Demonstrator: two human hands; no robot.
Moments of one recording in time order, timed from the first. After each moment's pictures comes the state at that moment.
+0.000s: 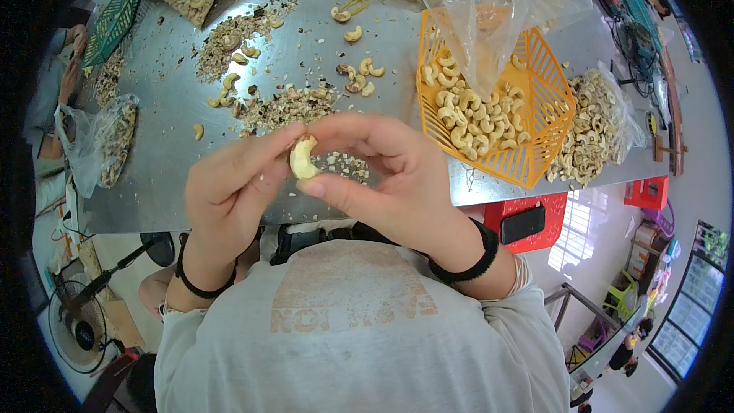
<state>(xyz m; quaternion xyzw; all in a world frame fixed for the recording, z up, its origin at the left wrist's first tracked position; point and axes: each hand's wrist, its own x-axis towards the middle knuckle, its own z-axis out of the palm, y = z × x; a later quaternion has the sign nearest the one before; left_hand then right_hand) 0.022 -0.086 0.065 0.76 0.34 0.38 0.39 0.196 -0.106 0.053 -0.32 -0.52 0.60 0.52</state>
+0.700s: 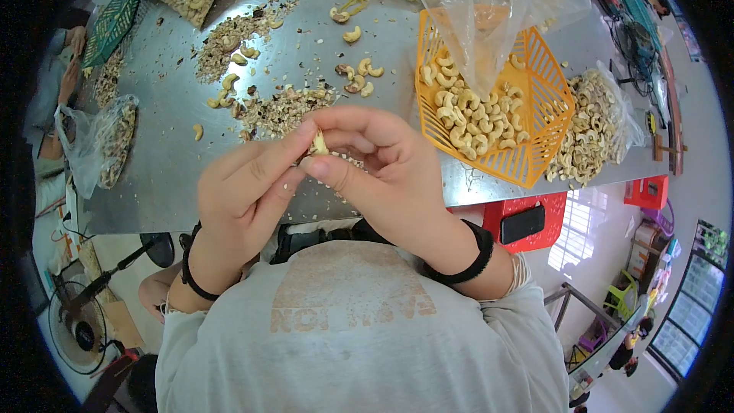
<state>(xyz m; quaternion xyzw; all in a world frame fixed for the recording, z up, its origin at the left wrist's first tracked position) 0.025 -0.090 0.064 0.81 0.35 0.34 0.32 0.192 -0.109 0.051 -0.36 -0.43 0.64 0.53</state>
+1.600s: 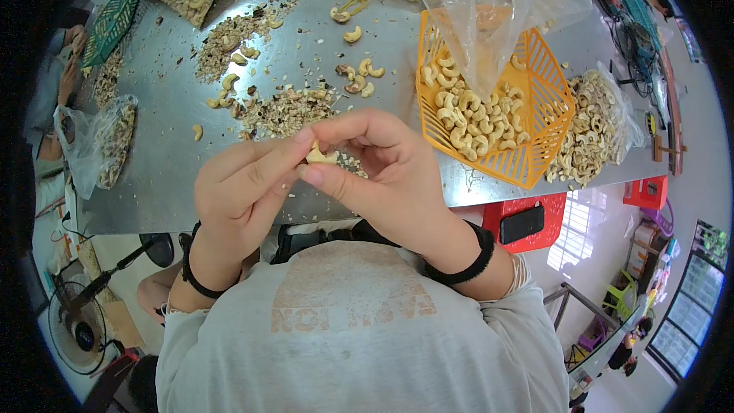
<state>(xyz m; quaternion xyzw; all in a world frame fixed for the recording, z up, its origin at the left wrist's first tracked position) 0.024 -0.085 0.057 0.83 0.32 0.38 0.27 0.191 -0.106 0.042 -0.33 -0.45 0.63 0.55</state>
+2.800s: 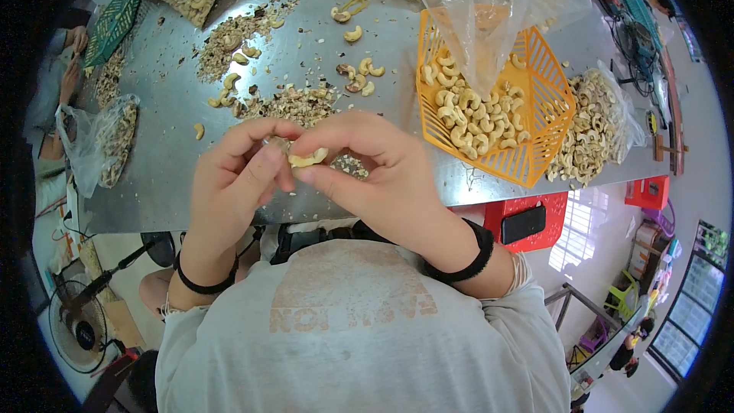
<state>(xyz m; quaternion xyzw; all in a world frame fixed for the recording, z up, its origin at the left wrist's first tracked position) 0.024 -0.088 0.071 0.49 0.43 0.34 0.67 0.189 -0.104 0.041 -0.37 -0.55 0.54 0.52</state>
